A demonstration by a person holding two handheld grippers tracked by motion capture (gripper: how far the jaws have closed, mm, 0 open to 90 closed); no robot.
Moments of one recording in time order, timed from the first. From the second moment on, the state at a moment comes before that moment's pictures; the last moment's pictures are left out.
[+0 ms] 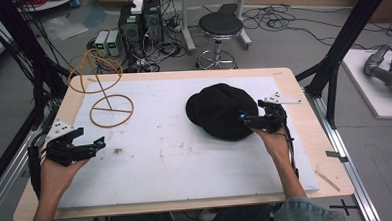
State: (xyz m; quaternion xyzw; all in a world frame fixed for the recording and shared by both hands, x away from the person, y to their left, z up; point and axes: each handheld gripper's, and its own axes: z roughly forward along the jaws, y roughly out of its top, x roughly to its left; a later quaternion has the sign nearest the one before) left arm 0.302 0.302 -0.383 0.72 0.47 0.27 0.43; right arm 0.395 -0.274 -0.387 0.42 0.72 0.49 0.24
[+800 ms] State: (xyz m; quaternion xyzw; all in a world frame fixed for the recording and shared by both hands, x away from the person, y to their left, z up) left arm 0.302 0.301 -0.383 0.73 0.46 0.27 0.43; right arm 0.429 -0.254 -0.402 0.39 0.70 0.56 0.23
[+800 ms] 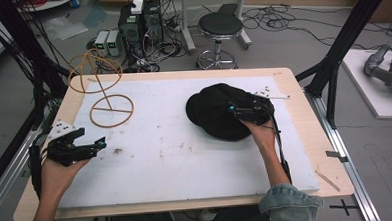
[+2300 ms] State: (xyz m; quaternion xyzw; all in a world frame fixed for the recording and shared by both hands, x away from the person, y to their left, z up) left arm 0.302 0.302 -0.382 0.72 0.47 0.27 0.43; right arm 0.435 -0.244 -0.414 0.37 0.75 0.48 0.26
